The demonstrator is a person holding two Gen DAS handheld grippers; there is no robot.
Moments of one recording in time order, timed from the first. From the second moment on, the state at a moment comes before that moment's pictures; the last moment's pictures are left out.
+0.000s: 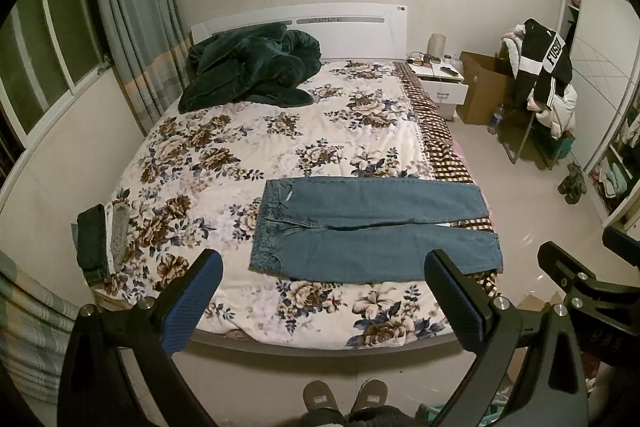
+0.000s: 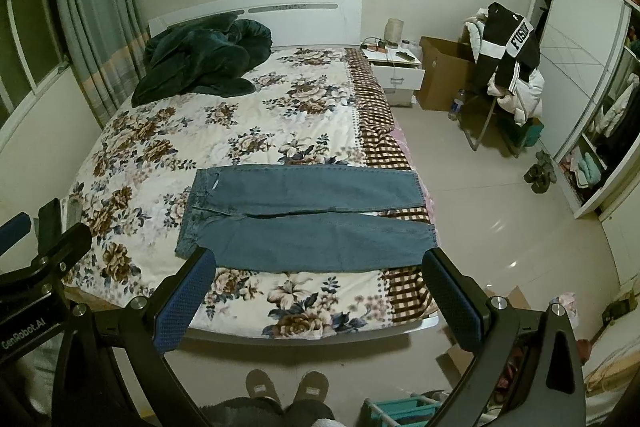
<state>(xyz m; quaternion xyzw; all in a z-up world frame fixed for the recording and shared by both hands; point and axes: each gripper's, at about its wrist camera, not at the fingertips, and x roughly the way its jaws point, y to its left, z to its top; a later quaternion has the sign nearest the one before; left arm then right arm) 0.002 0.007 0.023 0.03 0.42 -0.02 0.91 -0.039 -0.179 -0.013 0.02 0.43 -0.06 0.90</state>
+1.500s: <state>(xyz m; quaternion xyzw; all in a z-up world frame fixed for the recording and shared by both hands) -0.001 0.010 0.033 0.03 0.42 -0.02 0.91 -0.041 -0.176 -0.001 0.03 0.43 -0.05 0.90</state>
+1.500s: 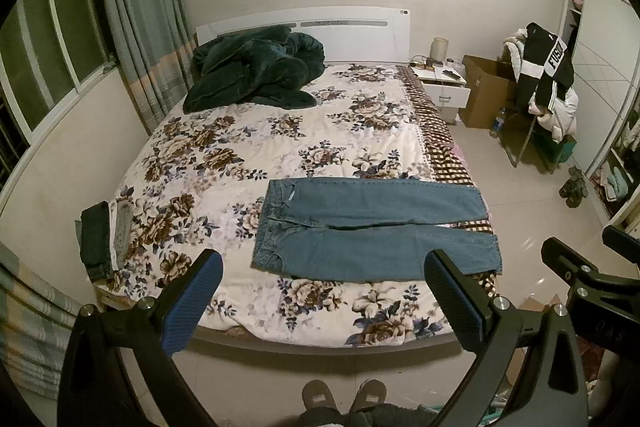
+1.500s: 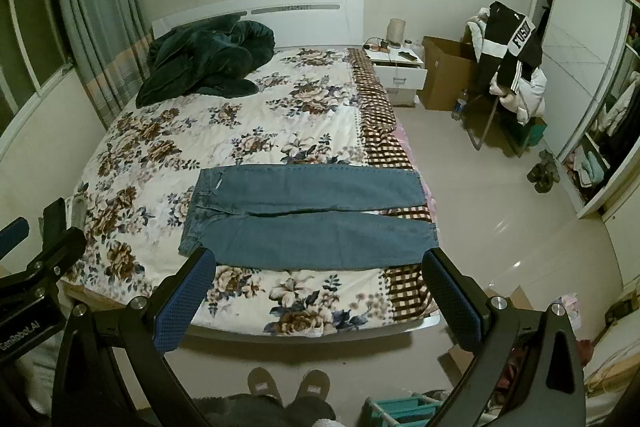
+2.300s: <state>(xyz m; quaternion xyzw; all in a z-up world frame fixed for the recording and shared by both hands) 0.114 0.024 -0.033 0.00 0.43 0.09 0.90 0.075 -0.268 -0.117 0.13 0.48 -0.09 0.86</state>
